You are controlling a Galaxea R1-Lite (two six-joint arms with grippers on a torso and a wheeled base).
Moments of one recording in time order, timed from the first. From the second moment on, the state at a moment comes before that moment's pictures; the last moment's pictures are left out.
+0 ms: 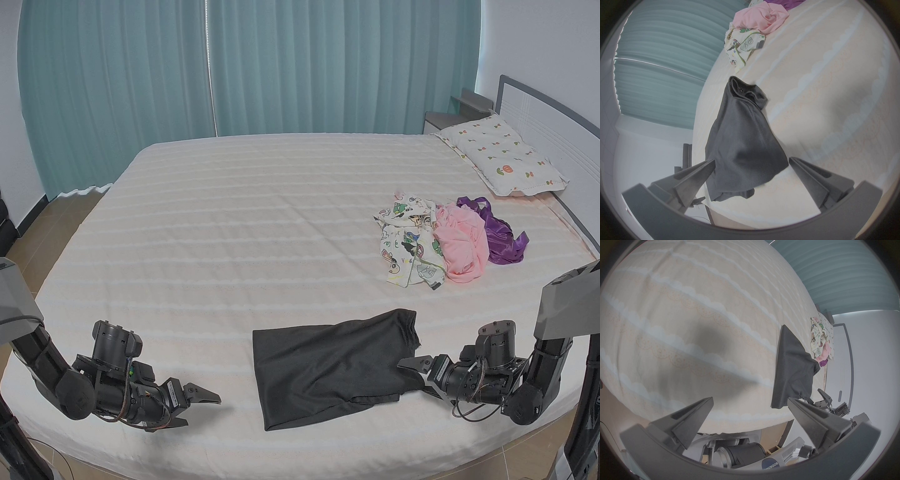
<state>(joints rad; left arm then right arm) -0.21 1.88 -0.33 -0.57 -0.45 -0.76 0.34 2.18 -0.26 -1.29 0.24 0.97</state>
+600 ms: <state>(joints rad) -0.22 1.89 -0.33 -0.57 -0.45 -0.76 0.34 2.13 -0.15 -1.30 0.21 0.84</state>
